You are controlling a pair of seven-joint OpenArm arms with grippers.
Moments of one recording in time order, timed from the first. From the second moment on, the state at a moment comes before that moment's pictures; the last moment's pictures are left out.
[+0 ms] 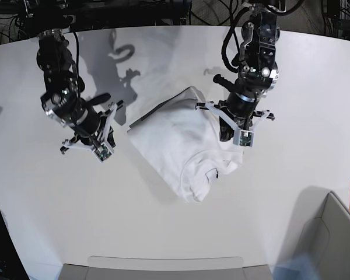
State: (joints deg) left arm 9.8 -3.7 10.2 110.5 -9.4 -0.2 42.3; right arm 4.9 20.8 -9.0 99.7 9.8 23.2 -50.8
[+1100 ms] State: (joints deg) left arm 10.0 -2.3 6.9 109.2 -10.5 -0.6 35.2; right arm -6.0 14.1 0.9 108.2 8.6 22.5 -53.7
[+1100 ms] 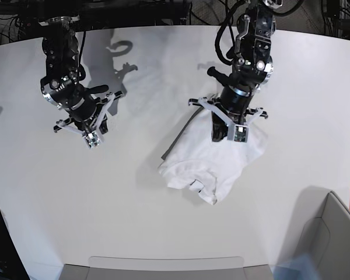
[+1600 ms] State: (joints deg) left arm -7.5 0.6 6.8 71.3 -10.9 -2.0 22.5; right arm -19.6 15.2 8.6 112.7 8.8 22.9 -49.9
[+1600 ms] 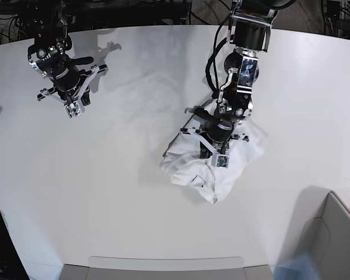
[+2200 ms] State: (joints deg) left arm -9.7 -9.3 -11.9 62.9 -10.6 -0.9 12.1; right arm -19.8 14.6 8.5 112.7 8.9 22.9 -49.4
